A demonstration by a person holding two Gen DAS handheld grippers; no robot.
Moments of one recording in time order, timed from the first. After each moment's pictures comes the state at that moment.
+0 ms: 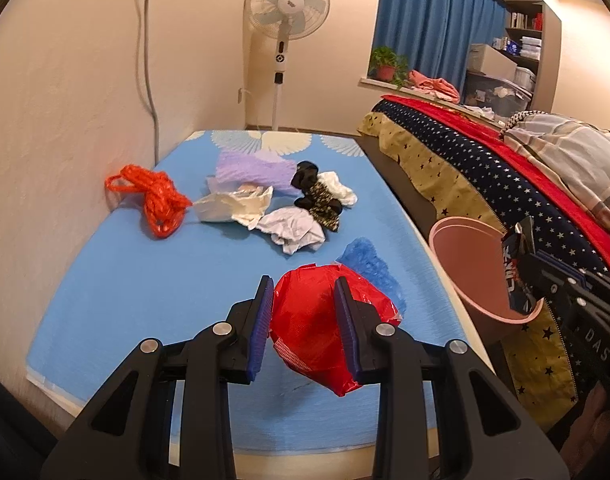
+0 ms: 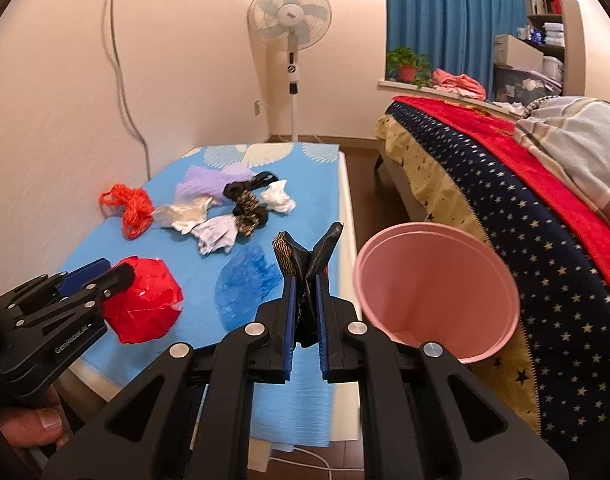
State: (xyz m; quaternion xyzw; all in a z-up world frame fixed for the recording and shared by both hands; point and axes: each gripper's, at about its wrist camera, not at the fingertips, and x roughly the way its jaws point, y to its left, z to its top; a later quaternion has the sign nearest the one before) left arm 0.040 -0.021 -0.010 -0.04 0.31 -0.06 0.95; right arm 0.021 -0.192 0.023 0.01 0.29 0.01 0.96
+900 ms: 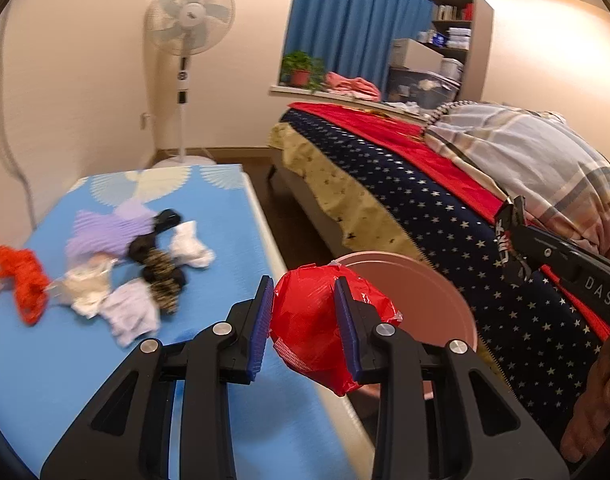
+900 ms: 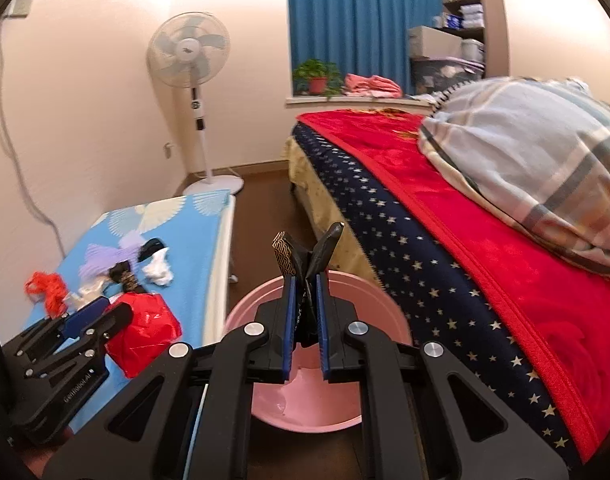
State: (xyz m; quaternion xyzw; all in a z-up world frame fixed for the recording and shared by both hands) left arm 0.114 -0.164 0.013 -0.02 0.28 -0.20 0.94; right arm 0.062 -0.329 0.062 0.07 0.26 -0.12 0.95
